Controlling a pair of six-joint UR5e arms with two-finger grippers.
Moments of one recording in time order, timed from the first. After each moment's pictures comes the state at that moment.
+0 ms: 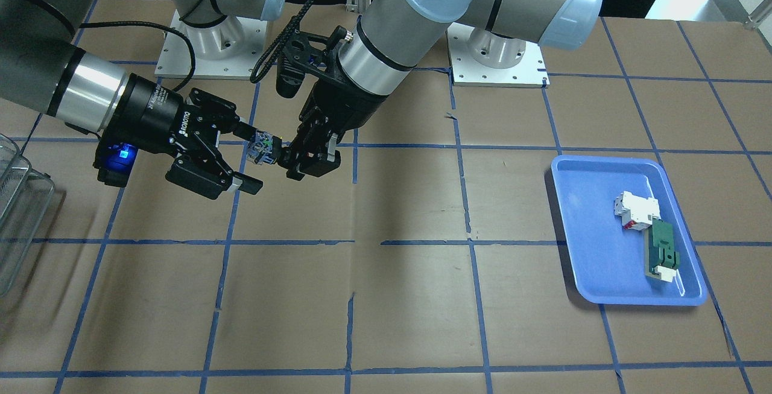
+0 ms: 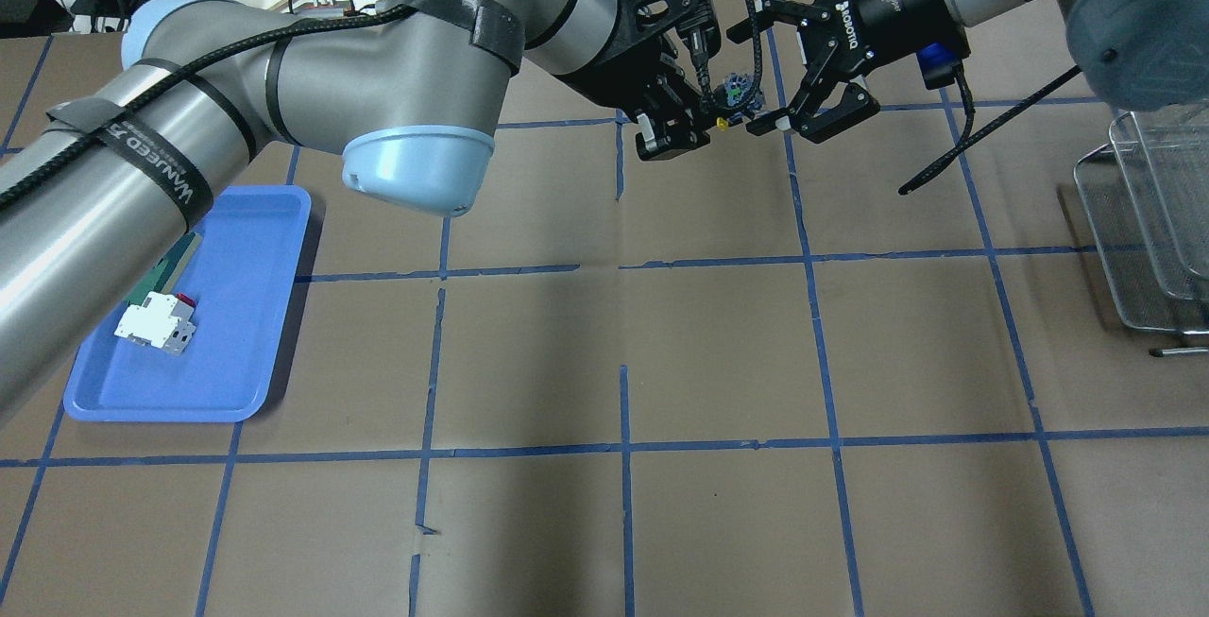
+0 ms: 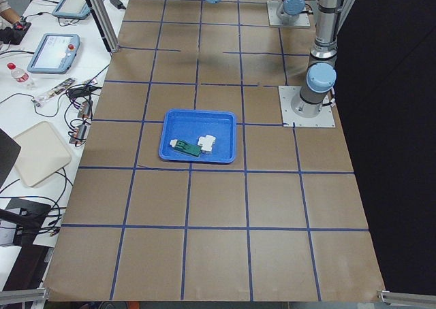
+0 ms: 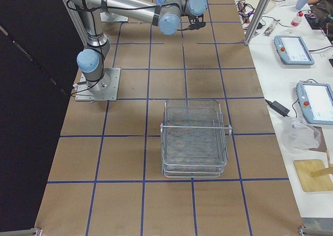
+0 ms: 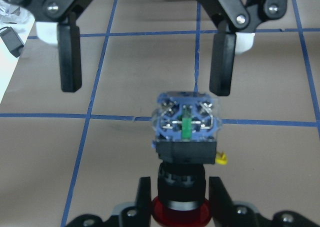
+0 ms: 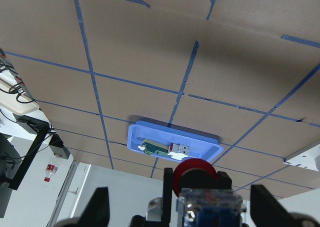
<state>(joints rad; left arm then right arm) -1.89 -1.82 -1.56 -0.97 1.10 1.10 1.42 -1.42 1.63 -1.65 -0.68 1.12</state>
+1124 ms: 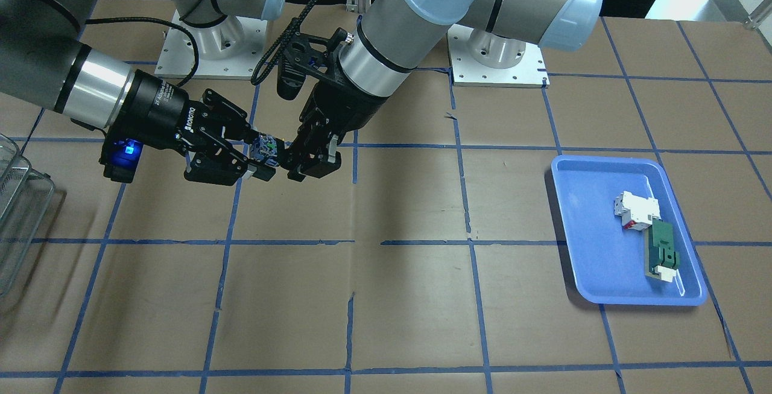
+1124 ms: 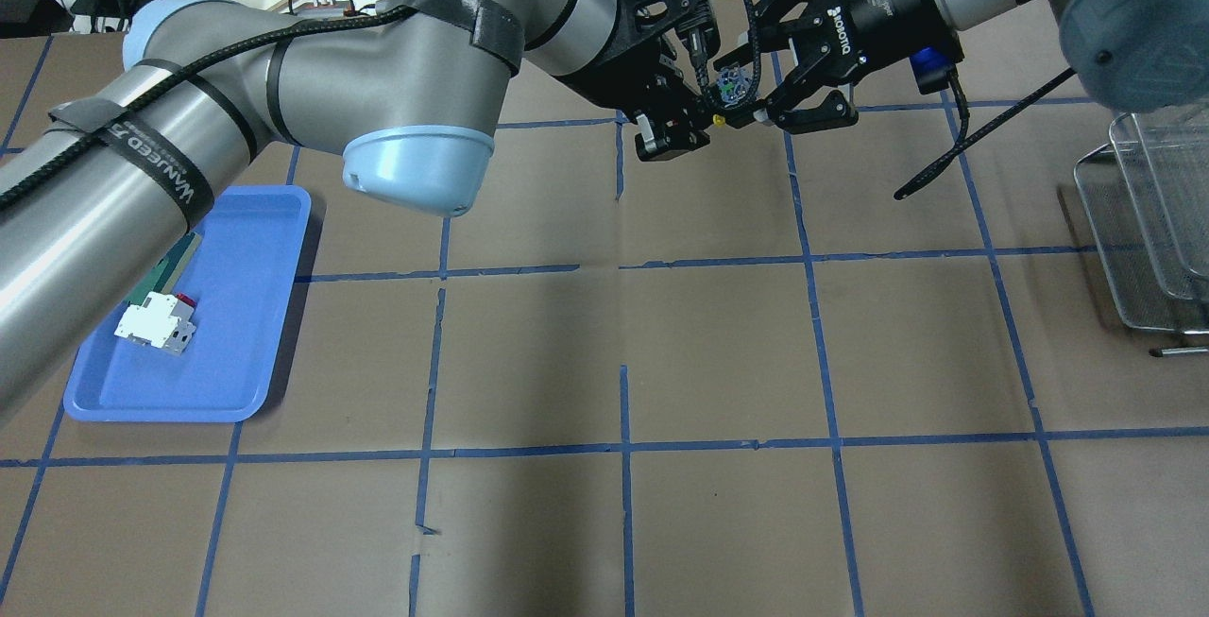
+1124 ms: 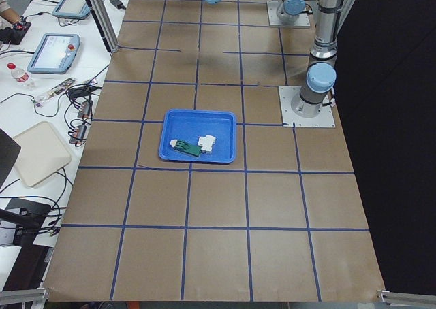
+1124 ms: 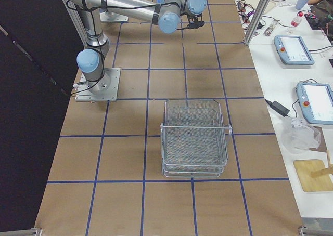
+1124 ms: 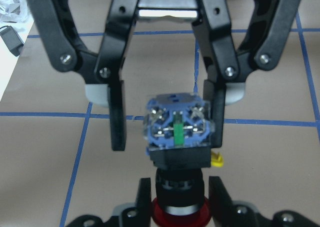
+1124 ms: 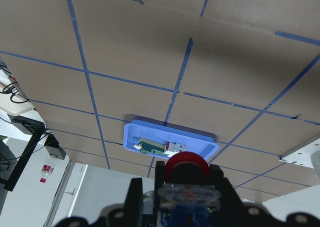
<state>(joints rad) -1.89 -1.82 -1.56 -0.97 1.10 1.10 1.42 -1.43 1.63 -1.63 -0.68 1.13</state>
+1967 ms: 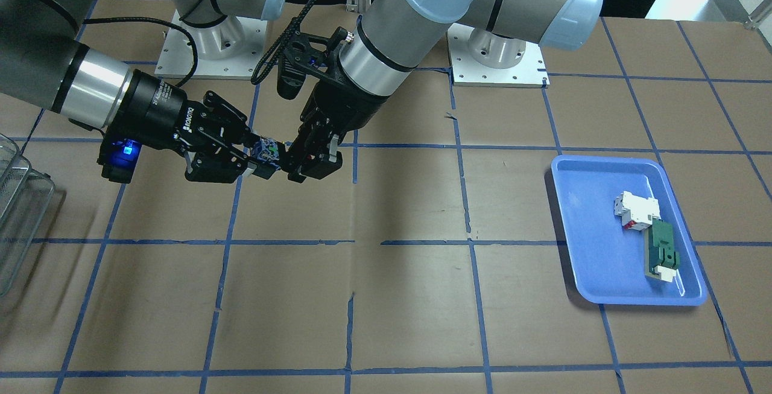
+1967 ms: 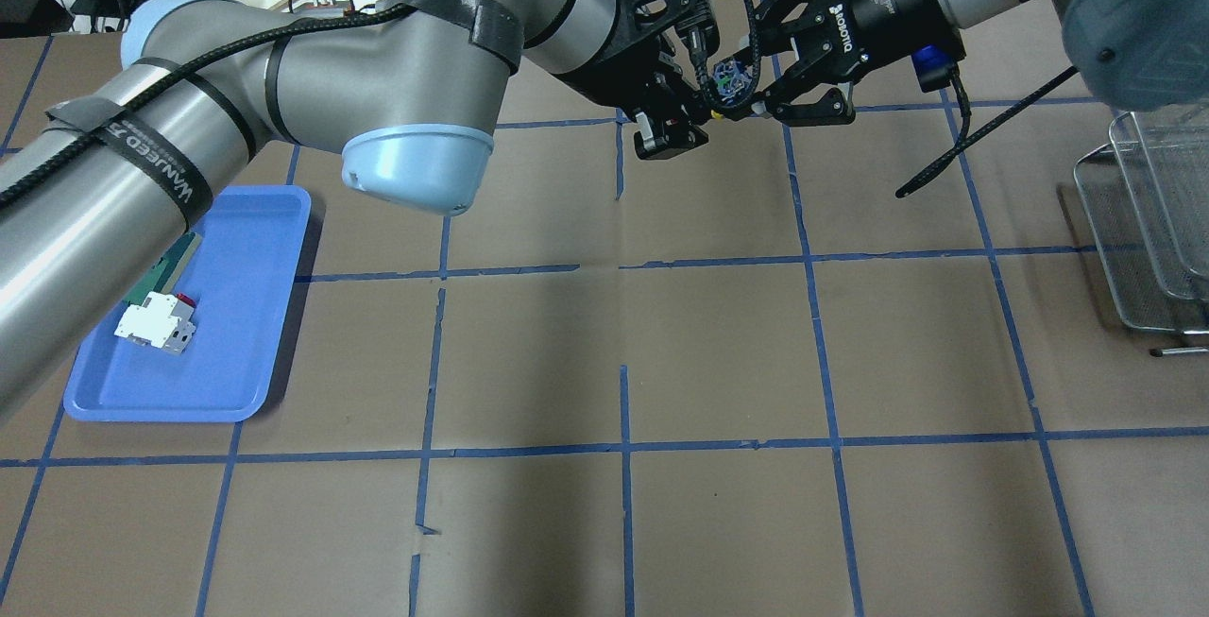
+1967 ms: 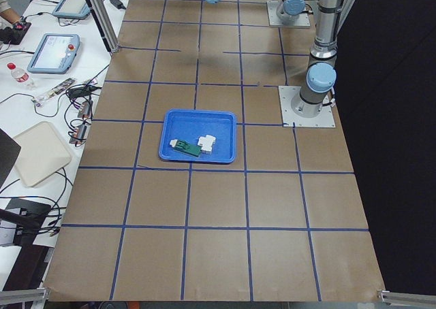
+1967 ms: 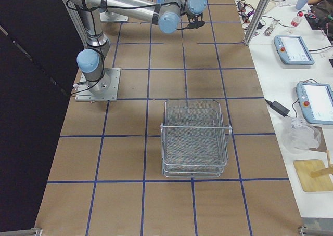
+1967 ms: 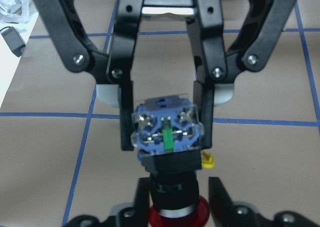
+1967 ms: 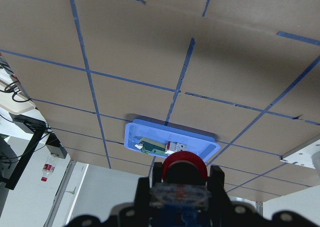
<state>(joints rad) -1.89 -1.82 -1.55 -0.97 1.11 1.10 1.42 -1.43 1.63 -1.63 -0.68 1.12</state>
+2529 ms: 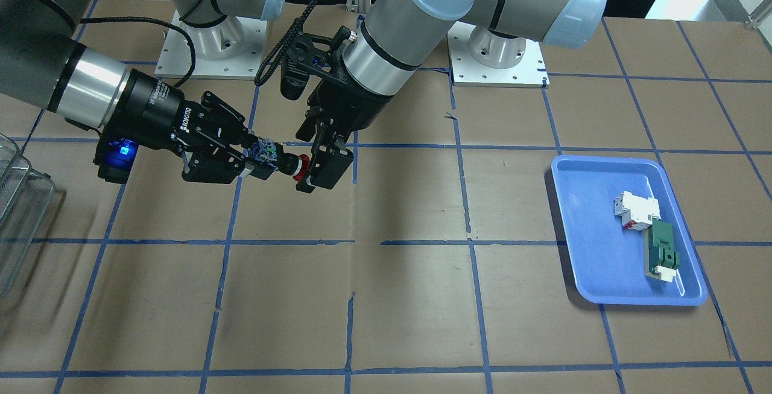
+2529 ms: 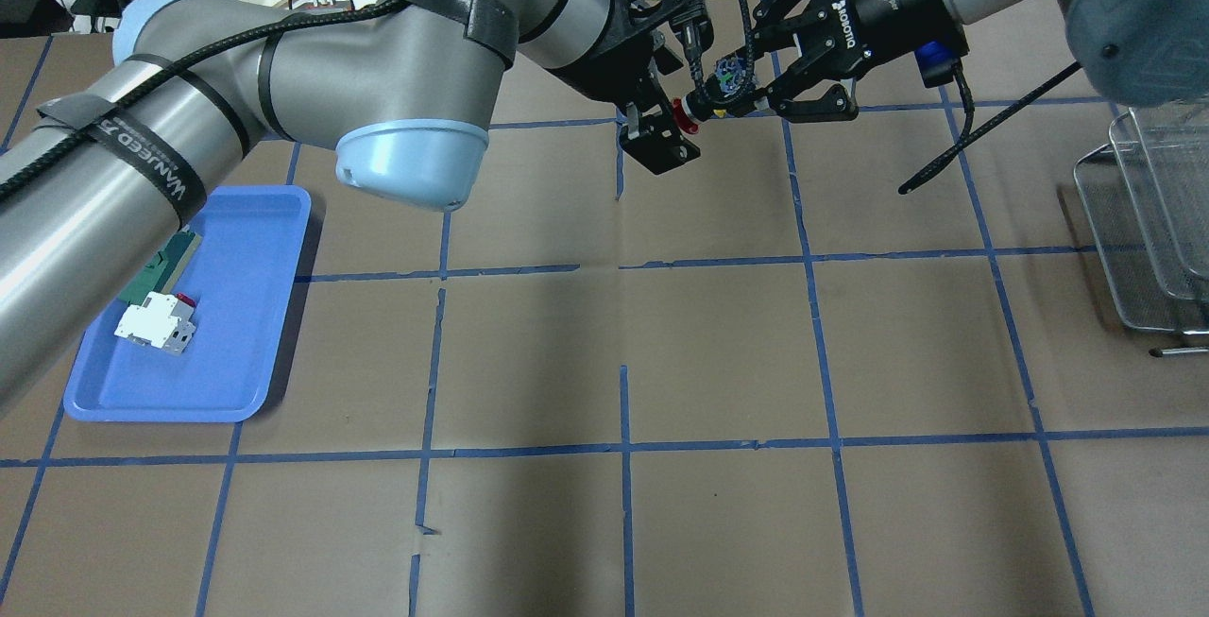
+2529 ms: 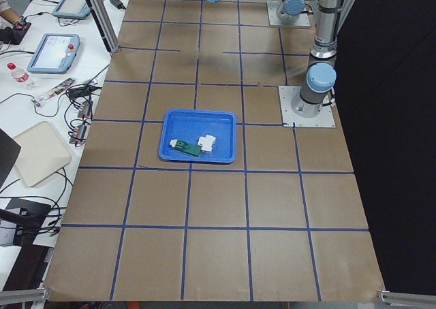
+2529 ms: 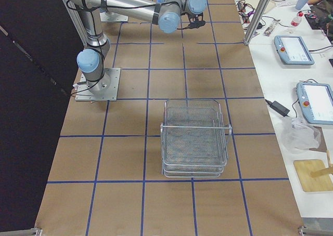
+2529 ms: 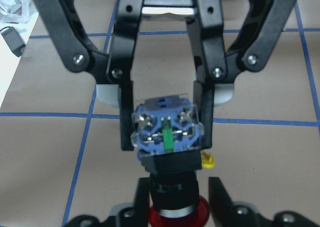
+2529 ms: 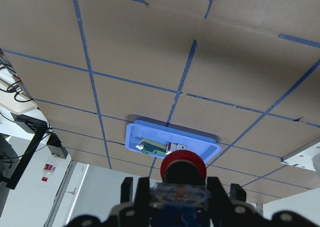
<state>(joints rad) -1.88 -1.82 -1.55 -0.98 1.12 1.11 1.42 -1.43 1.62 -1.63 -0.69 1.10</state>
